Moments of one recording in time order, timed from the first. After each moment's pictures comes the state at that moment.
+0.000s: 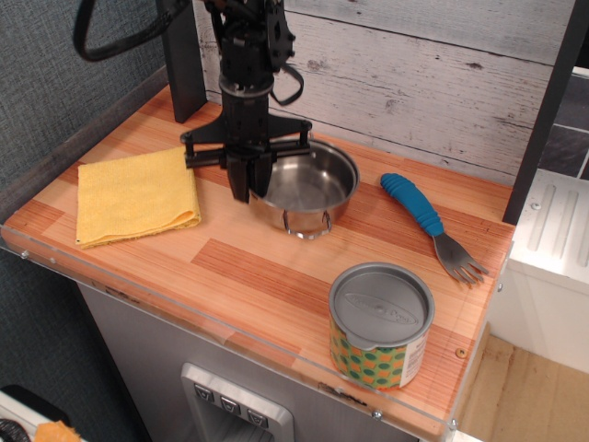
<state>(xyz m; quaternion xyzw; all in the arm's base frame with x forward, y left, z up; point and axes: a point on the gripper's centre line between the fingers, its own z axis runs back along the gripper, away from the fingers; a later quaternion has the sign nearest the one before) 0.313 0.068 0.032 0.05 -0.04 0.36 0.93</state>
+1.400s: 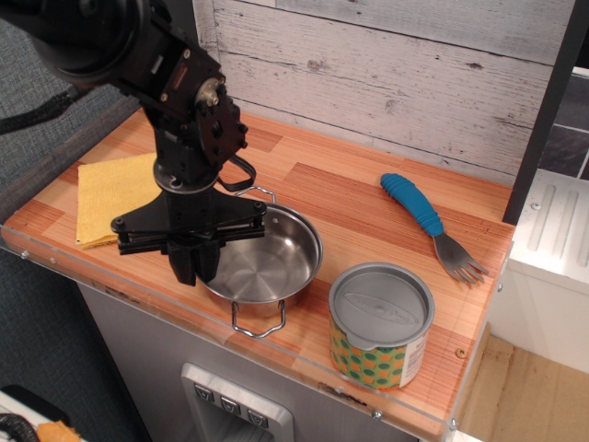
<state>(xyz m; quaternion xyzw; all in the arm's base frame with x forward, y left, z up) 0.224 0.066 0.025 0.08 -0.07 0.36 0.93</state>
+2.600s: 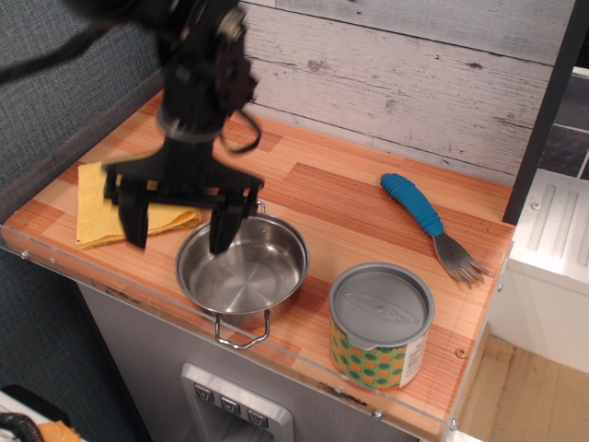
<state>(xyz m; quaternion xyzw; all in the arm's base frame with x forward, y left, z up) 0.234 0.065 0.067 0.14 -0.02 0.27 0.95</state>
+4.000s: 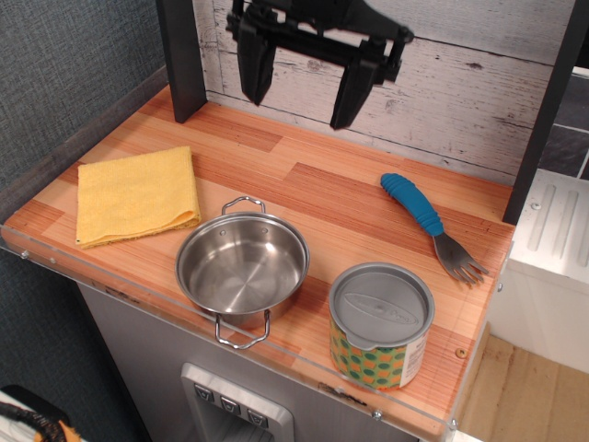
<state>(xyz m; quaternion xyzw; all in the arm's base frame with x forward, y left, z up) 0.287 -0.001 0.162 0.11 -0.05 0.12 0.99</state>
